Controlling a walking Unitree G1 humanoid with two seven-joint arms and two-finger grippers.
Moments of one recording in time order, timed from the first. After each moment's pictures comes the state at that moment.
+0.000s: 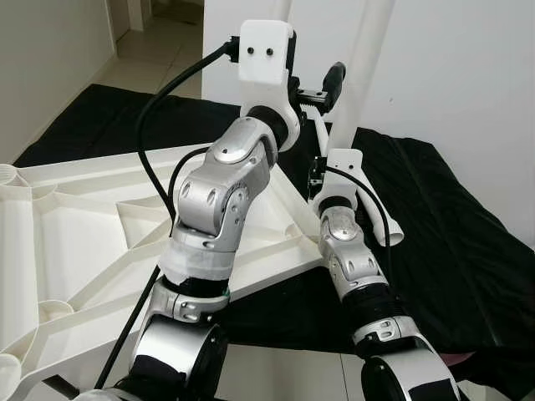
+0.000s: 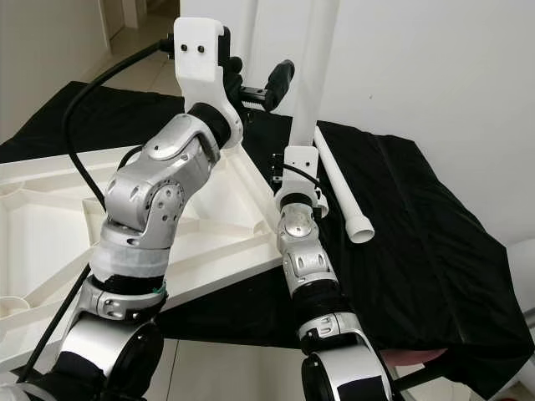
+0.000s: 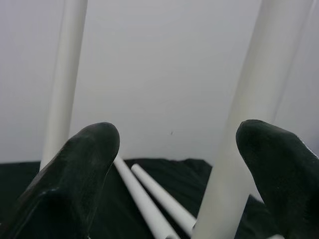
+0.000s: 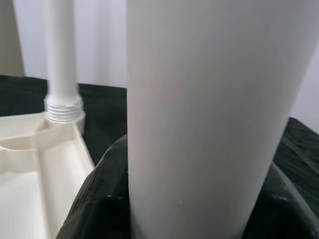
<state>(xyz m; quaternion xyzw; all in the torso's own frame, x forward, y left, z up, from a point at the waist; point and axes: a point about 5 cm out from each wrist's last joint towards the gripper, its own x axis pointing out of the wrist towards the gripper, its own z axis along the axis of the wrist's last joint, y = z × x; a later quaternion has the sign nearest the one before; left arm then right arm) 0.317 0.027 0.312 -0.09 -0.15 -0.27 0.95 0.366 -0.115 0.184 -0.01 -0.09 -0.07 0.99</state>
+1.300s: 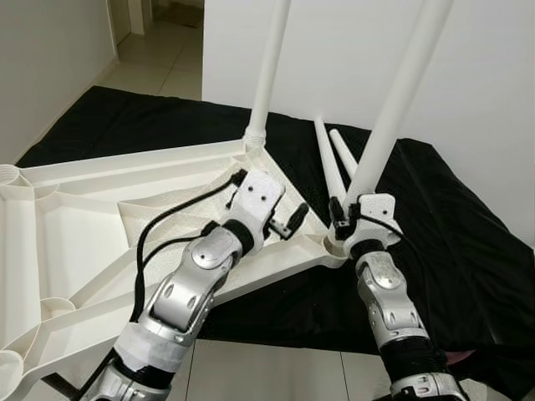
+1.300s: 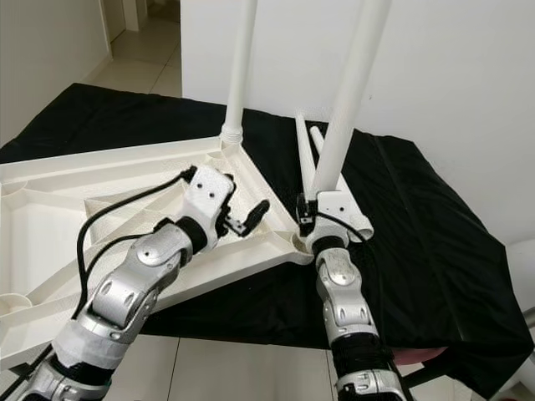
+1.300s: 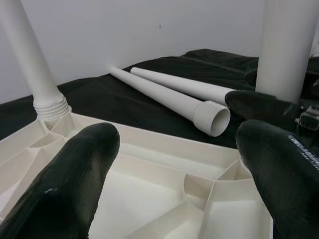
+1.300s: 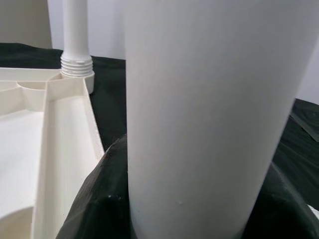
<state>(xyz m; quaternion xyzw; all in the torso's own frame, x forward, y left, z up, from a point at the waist) 0.290 0.046 0.195 0.11 -0.06 -0.33 0.94 0.325 -0.161 0.138 -0.02 -0.08 0.01 1.00</state>
